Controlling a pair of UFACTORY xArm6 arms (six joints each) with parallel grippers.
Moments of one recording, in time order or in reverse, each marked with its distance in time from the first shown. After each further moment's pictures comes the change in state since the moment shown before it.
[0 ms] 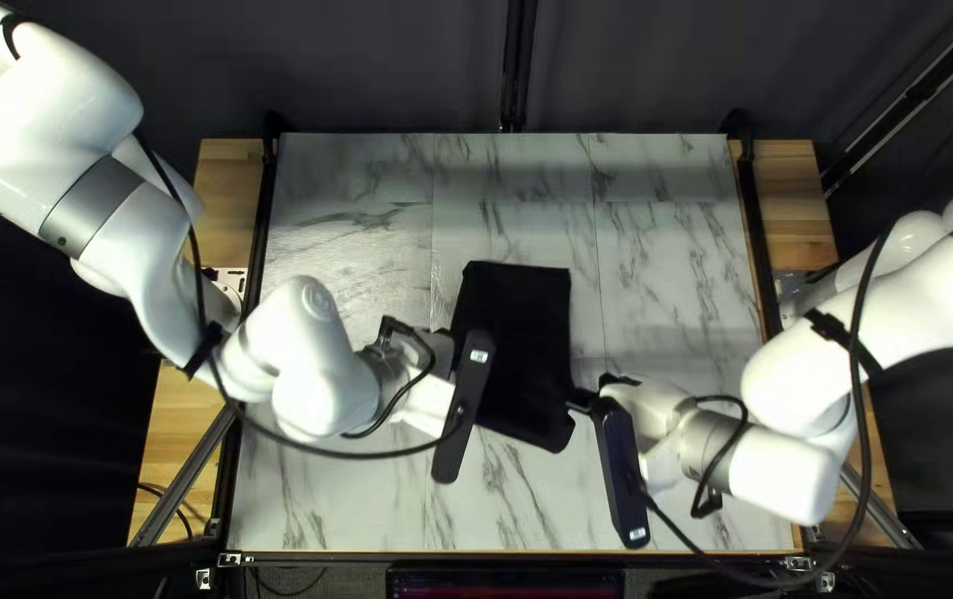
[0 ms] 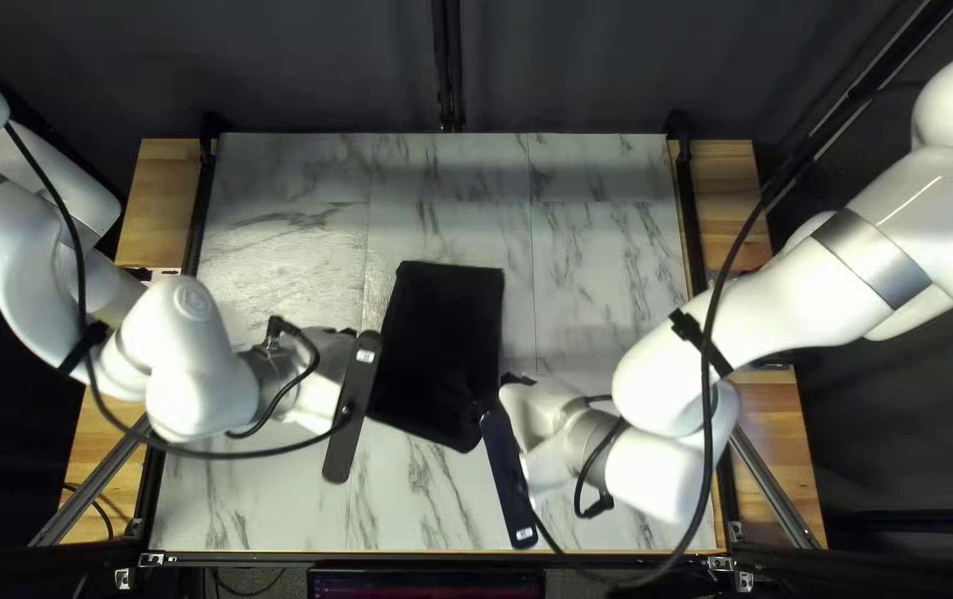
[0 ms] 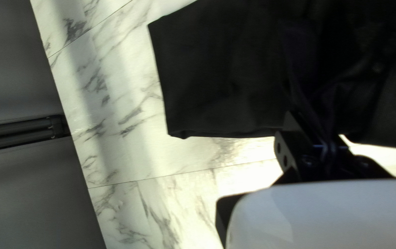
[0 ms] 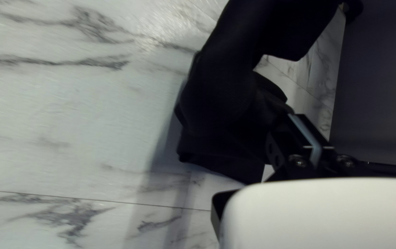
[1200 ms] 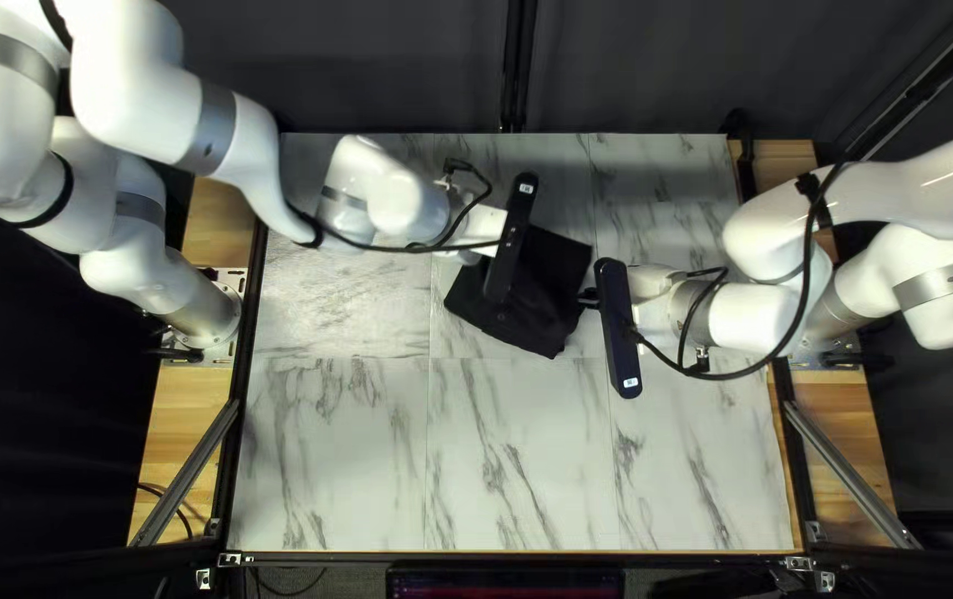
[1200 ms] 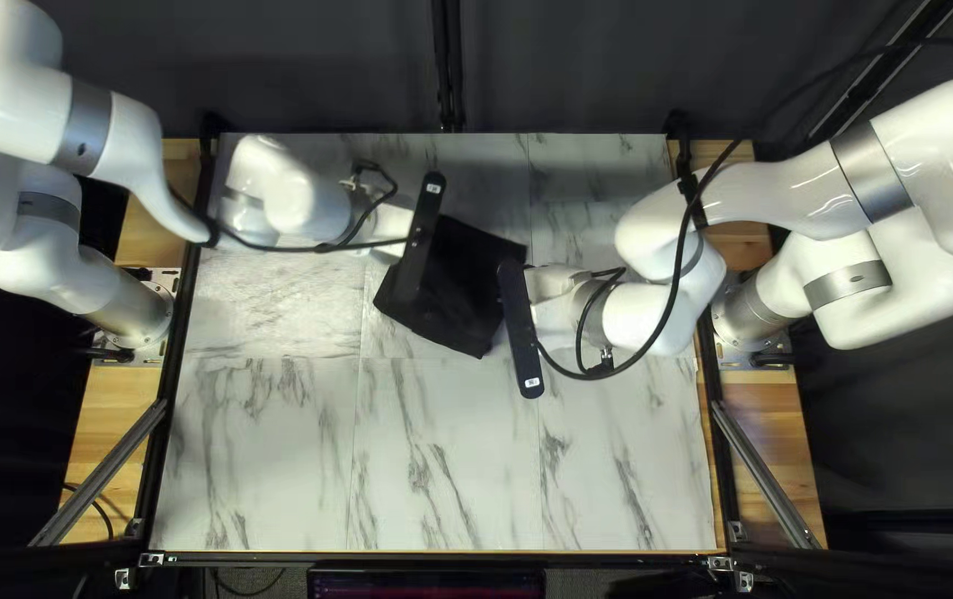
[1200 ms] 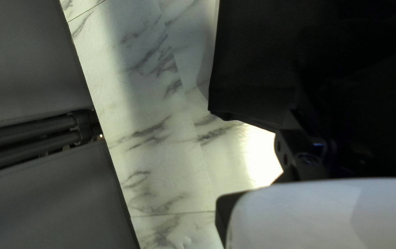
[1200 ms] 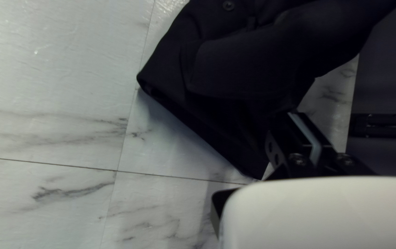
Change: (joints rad) left arm 0.538 0.261 -0.058 -0.141 -0.442 0.519; right arm -0.407 -0.166 0.297 -0.116 -0.351 -0.048
